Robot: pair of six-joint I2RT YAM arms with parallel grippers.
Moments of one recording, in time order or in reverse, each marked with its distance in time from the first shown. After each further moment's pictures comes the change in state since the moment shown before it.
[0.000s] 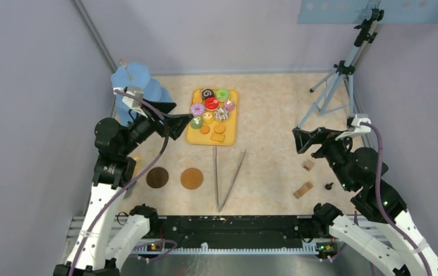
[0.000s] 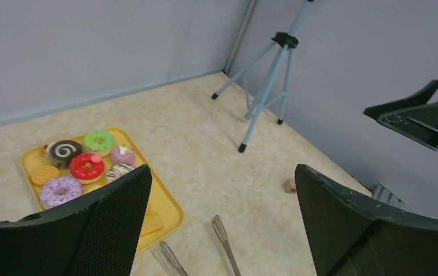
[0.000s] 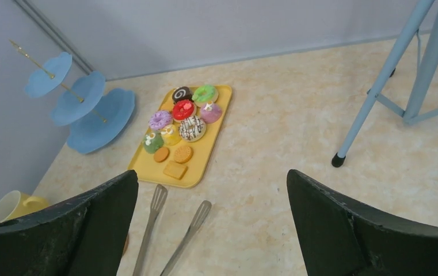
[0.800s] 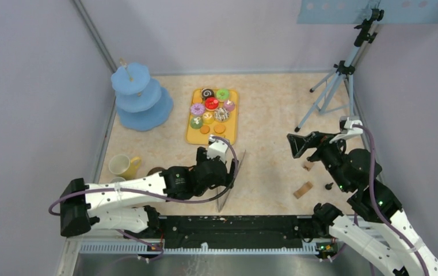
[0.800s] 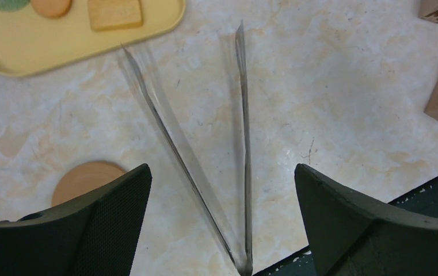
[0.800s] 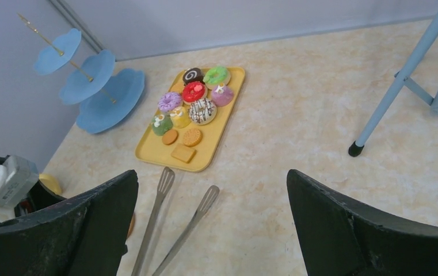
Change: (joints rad) left arm -1.091 0.375 -0.112 -0.384 -1.193 -0.129; right arm -0.001 -0.016 -0.062 0.012 -0.074 0.020
